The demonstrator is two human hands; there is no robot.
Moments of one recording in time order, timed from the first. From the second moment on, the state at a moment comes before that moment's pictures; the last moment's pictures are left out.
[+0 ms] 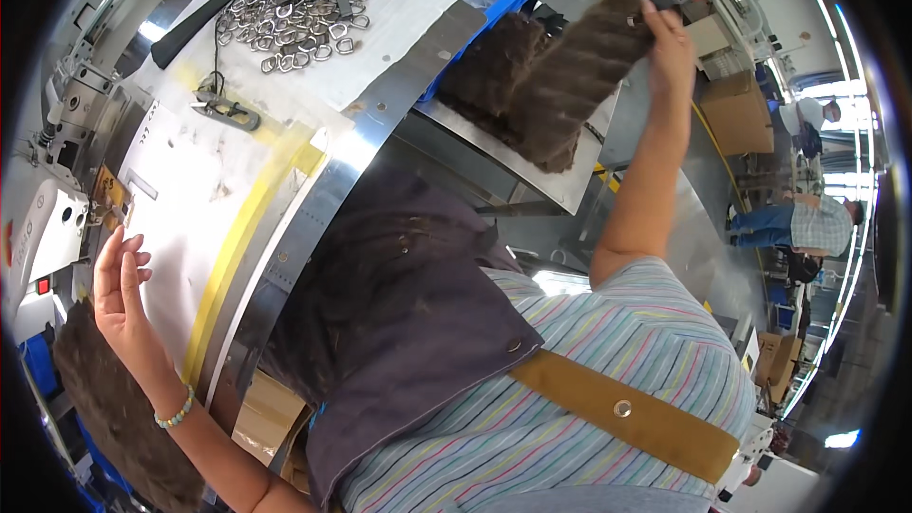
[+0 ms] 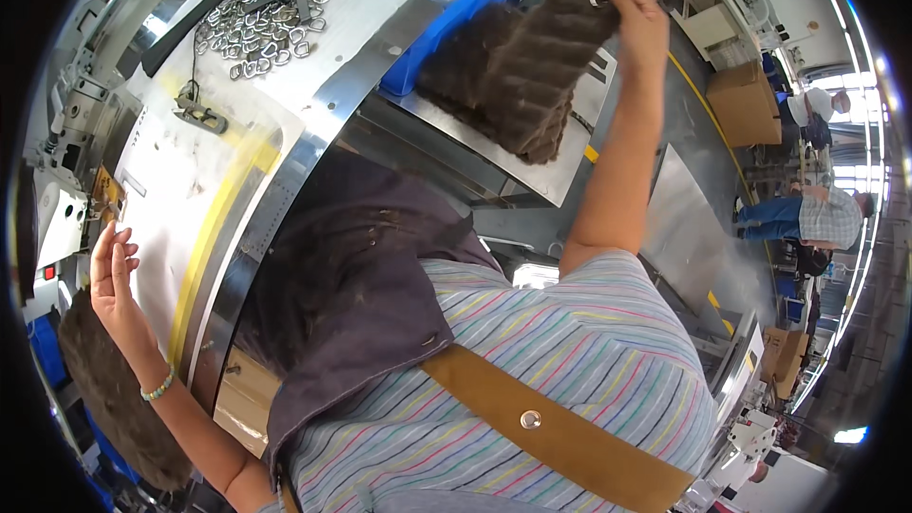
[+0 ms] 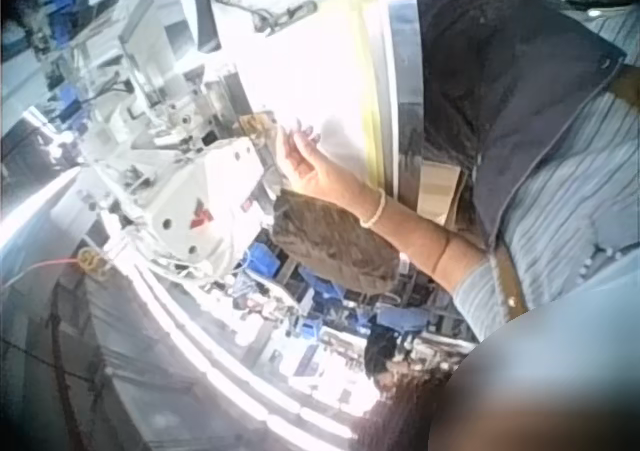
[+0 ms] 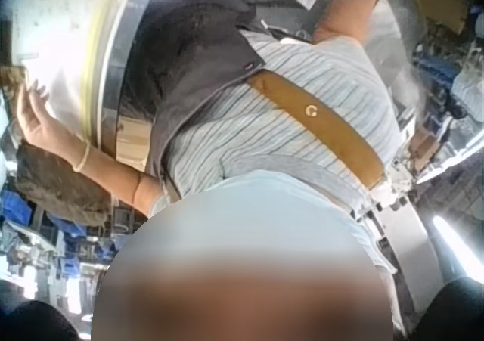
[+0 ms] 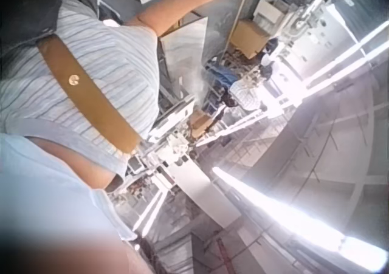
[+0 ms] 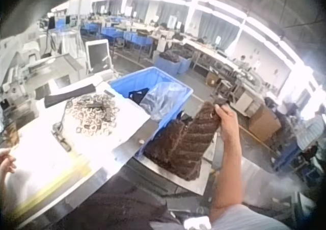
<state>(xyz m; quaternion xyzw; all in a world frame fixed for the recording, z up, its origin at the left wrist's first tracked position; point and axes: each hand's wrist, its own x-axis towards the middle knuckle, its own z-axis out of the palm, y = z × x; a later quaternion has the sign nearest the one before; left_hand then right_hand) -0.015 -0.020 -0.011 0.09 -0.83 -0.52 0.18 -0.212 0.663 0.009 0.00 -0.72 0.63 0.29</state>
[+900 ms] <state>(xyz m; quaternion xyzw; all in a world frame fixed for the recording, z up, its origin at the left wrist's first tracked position) -0.020 -0.027 -0.022 0.16 -0.80 -0.56 0.10 -0.392 0.738 -0.231 -0.24 -0.92 0.27 0.17</state>
